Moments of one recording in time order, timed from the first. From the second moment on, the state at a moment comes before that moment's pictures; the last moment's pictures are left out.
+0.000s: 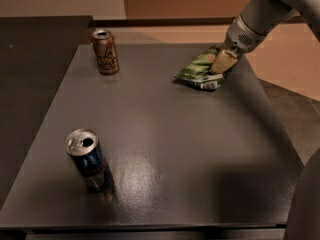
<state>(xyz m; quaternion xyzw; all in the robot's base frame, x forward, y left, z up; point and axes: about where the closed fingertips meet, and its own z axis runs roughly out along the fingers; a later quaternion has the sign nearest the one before) 0.656 -0.176 0.874 -0.54 0.81 0.08 0.21</state>
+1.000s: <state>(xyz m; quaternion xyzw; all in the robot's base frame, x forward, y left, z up) 0.650 -0.074 0.917 -0.59 0.76 0.14 0.25</state>
